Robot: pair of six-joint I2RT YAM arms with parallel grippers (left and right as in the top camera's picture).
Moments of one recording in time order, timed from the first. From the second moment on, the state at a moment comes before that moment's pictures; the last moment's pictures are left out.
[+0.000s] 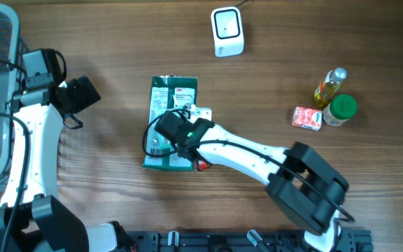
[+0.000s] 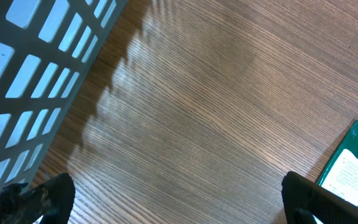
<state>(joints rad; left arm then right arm) 0.25 1.53 1.20 -0.80 -0.11 -0.31 0.95 1.99 1.33 -0.77 0.26 0.98</state>
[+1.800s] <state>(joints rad) 0.25 1.53 1.20 -0.80 -0.11 -0.31 0.68 1.89 1.29 -0.86 0.04 0.61</state>
